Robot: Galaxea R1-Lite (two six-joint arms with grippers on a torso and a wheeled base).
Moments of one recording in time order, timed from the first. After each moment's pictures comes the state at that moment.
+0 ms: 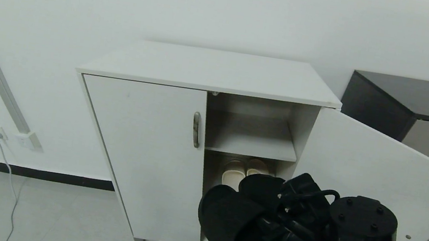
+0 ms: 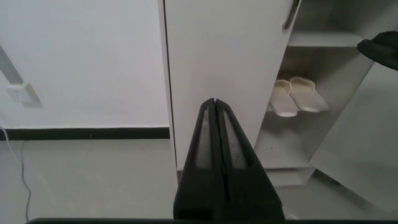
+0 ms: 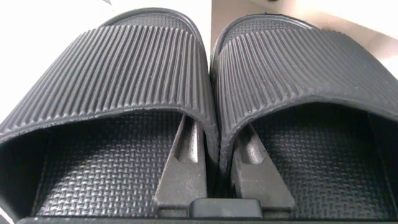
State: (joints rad) left arm 0.00 0.00 0.00 0.00 0.00 -0.02; right arm 0.92 1.72 -0.56 -0.84 -0.27 0.10
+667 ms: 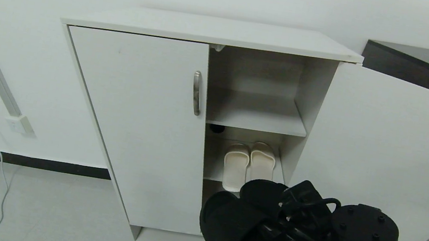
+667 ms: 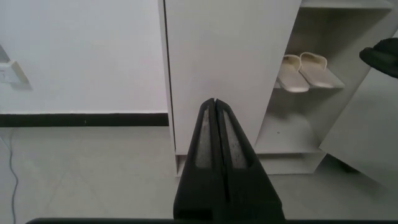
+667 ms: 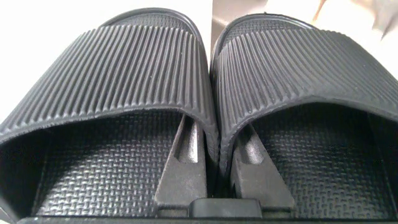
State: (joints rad) left arm 0.00 0.00 0.00 0.00 0.00 -0.02; right arm 0.93 1.72 -0.51 -0.87 -0.27 0.10
